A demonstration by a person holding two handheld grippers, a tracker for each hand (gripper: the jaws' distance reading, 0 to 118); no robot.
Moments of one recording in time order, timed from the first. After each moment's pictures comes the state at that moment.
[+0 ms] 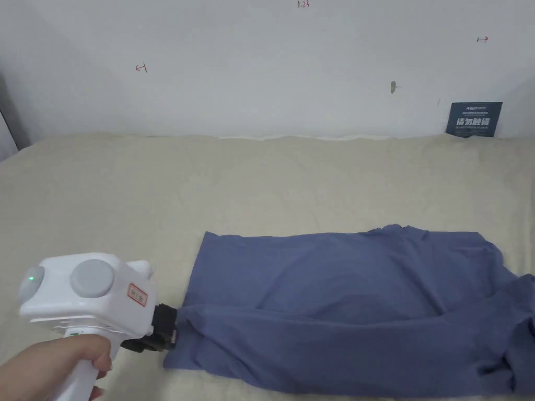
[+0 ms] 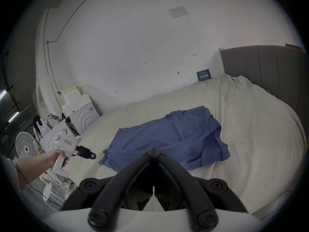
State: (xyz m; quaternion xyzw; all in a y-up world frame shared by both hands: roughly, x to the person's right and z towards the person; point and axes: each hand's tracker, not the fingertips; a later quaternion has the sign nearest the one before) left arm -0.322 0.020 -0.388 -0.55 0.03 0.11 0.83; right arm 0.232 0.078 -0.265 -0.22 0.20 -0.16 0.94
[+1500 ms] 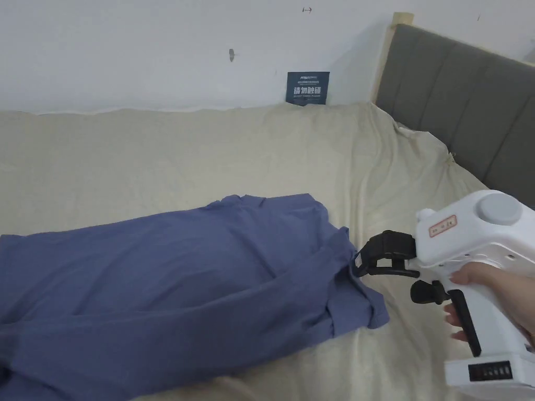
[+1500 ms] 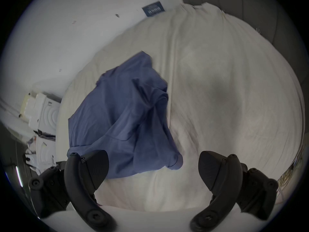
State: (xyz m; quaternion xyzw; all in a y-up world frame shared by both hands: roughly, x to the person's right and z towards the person) left arm -0.283 -0.006 -0.413 -0.61 -0.02 0.03 0.79; right arm 0.342 0.032 -0.474 -0.55 0.05 -0.23 0.80
